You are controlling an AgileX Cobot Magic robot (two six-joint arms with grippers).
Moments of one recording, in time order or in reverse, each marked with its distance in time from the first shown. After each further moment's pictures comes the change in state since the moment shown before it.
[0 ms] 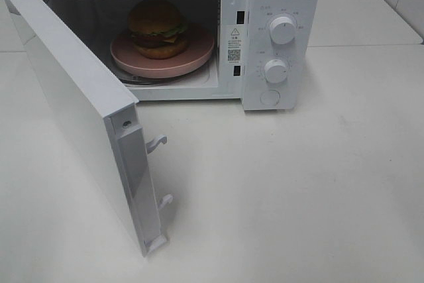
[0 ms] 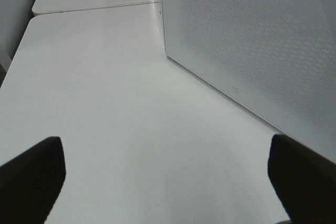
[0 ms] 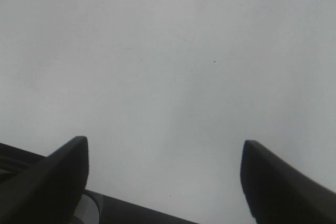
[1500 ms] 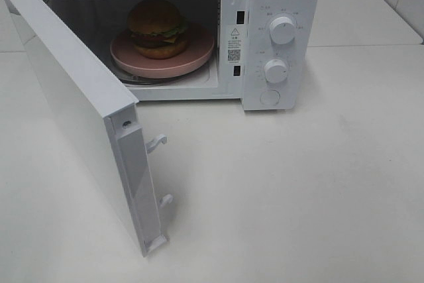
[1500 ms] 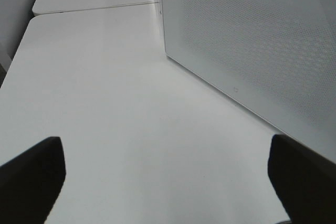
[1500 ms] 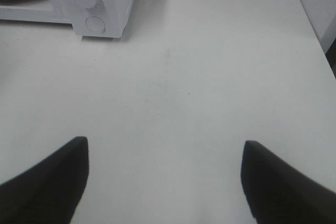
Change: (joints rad) left arm 0.000 0.000 0.000 0.000 0.000 0.000; right arm -0.289 -0.988 0.494 0.132 -0.115 -0.055
